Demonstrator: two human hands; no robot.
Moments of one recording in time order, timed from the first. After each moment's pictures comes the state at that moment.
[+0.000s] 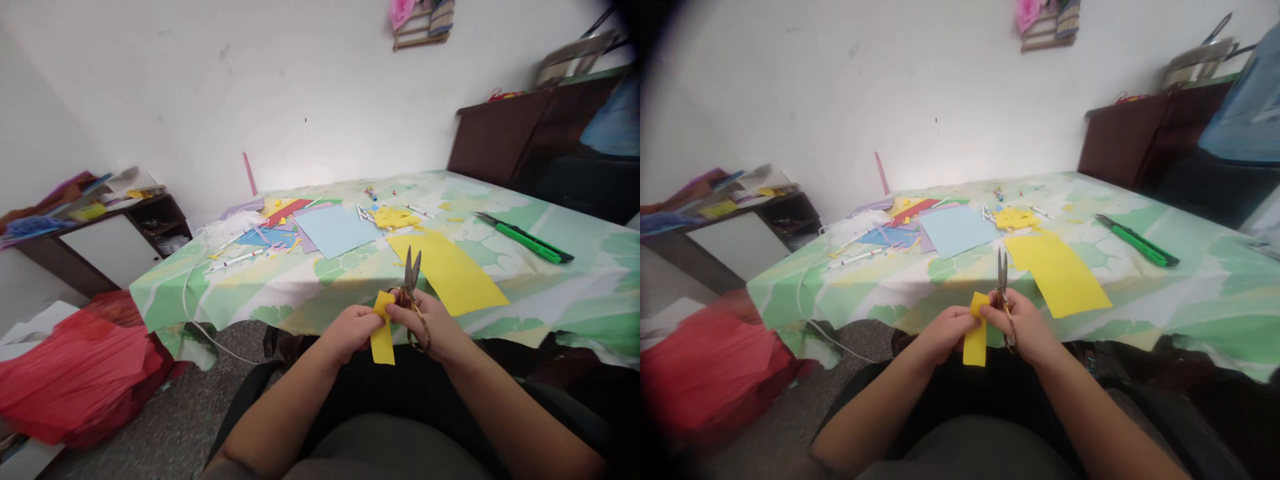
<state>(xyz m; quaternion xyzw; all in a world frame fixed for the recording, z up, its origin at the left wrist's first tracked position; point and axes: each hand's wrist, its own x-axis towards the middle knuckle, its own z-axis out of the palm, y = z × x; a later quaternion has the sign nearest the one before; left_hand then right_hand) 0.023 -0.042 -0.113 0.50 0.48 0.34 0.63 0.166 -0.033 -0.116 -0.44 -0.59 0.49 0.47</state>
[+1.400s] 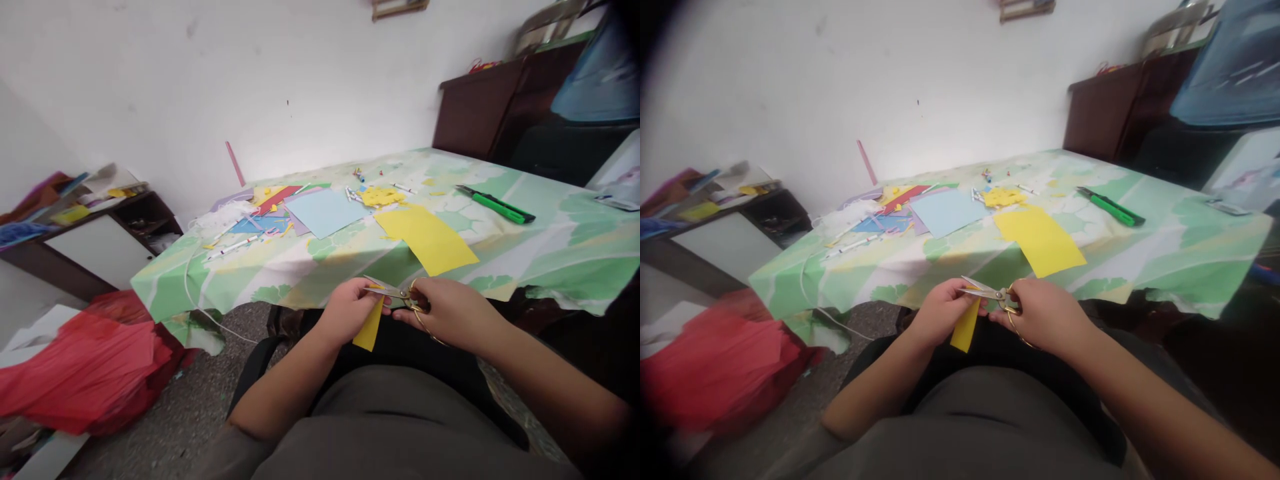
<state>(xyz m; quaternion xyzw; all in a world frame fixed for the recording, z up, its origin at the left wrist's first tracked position) 0.026 -0.079 -0.097 0.60 0.43 0.39 0.55 0.200 -0.089 -0.091 -0.60 -0.79 0.05 0.10</state>
